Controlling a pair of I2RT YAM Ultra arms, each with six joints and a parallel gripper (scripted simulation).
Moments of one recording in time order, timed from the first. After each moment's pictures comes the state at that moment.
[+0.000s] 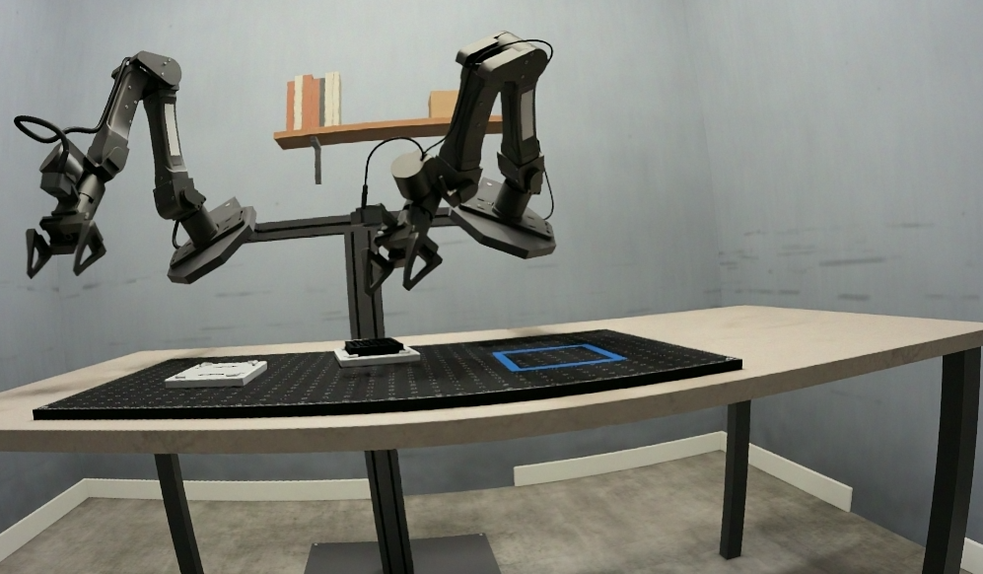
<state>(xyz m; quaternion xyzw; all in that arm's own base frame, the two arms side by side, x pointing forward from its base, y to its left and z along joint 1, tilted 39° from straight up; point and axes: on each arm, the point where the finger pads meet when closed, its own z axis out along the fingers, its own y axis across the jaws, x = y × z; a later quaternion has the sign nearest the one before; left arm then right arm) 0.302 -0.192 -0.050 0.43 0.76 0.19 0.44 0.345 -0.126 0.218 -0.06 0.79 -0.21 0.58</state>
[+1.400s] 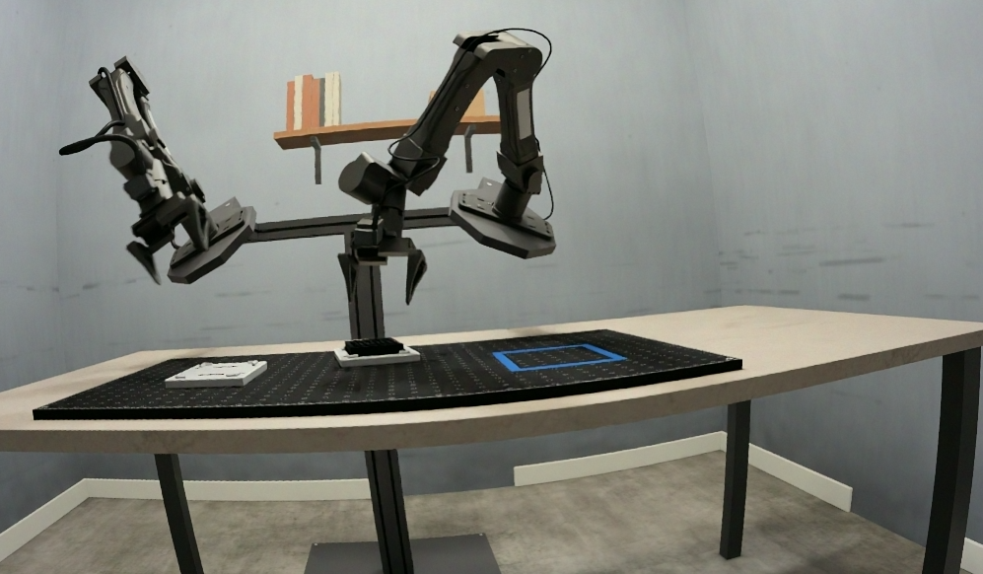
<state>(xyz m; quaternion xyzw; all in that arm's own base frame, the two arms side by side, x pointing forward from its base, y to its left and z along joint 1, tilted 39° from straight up) 0.315 -0.201 -0.067 0.12 0.90 0.17 0.39 0.332 0.073 0.106 -0.08 0.90 0.04 0.42</state>
